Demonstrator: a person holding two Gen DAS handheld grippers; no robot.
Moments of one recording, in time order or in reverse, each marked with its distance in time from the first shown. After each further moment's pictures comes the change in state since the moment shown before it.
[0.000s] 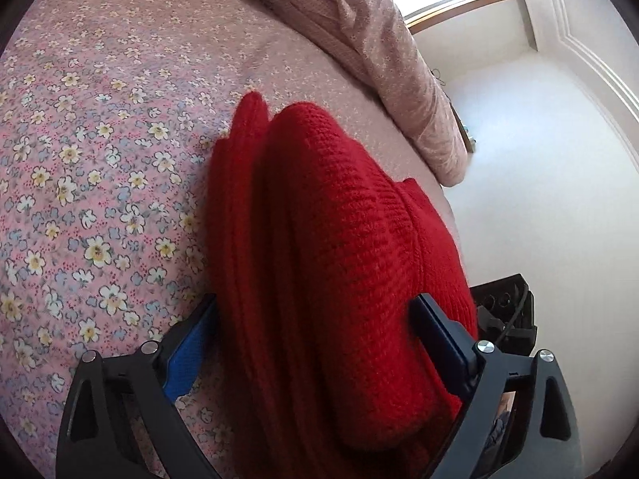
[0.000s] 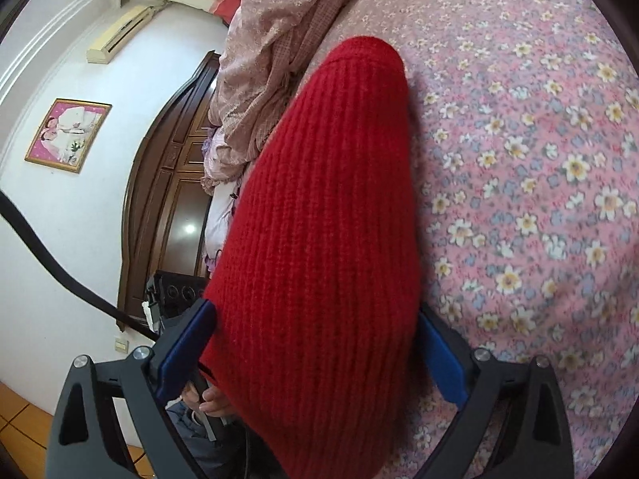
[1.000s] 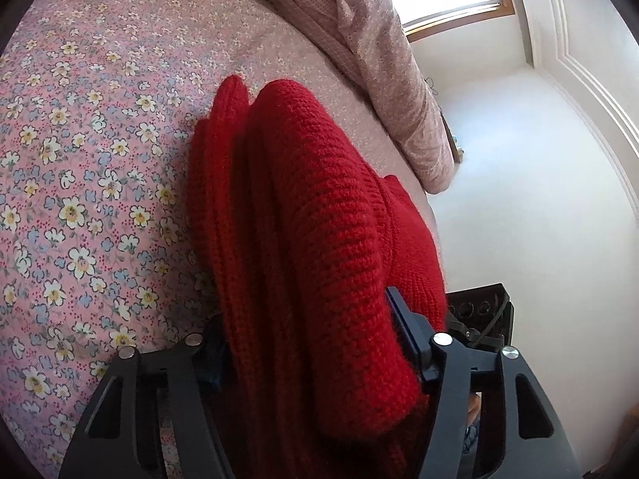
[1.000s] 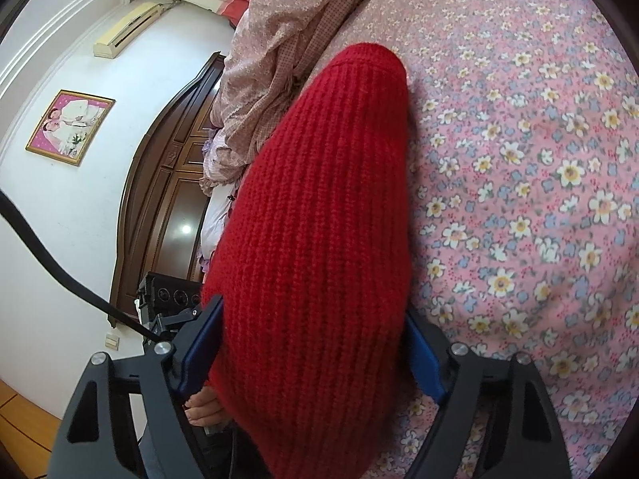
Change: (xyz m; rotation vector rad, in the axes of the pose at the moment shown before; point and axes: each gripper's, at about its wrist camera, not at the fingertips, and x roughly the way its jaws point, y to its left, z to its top) left arm -0.013 -0.001 -0.020 -0.064 -0.015 -0.068; right arm -0.008 -0.003 -0.003 -0.048 -0.027 -0.022
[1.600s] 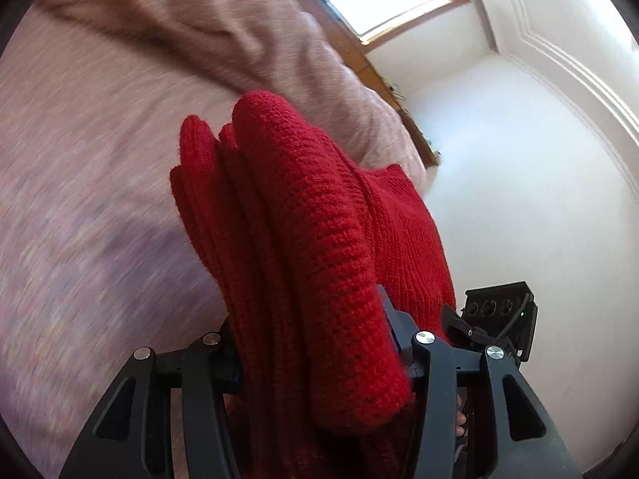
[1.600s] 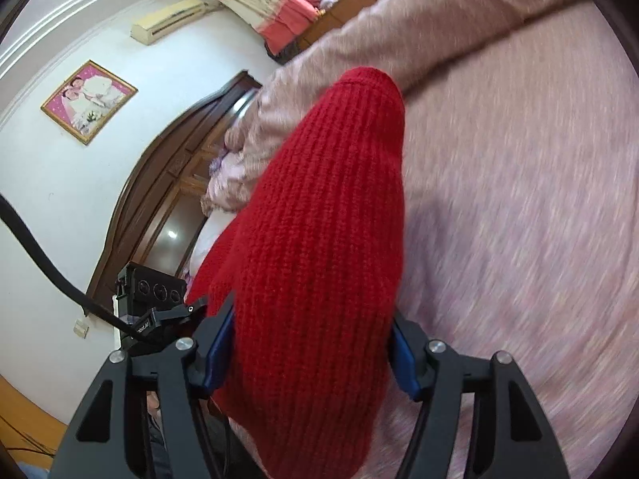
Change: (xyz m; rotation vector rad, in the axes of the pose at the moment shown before) left arm 0.022 -0.112 0.049 0.174 -0.079 -0.016; right arm -0.073 0.061 0.071 -0.220 -0.132 -0.085
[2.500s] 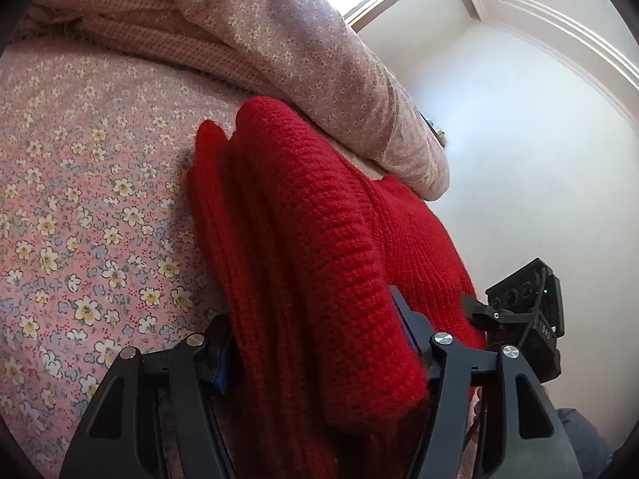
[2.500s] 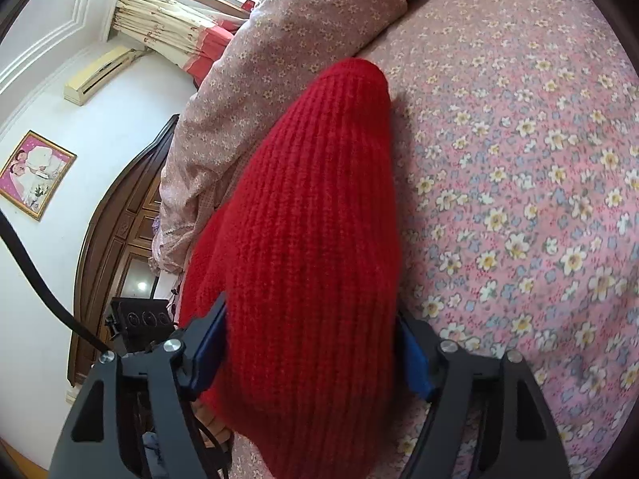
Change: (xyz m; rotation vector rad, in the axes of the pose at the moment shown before) left arm 0.170 0.038 0.030 0.147 -0.017 0.039; right arm -0.001 -0.157 0.072 0.196 -0.061 -0.114
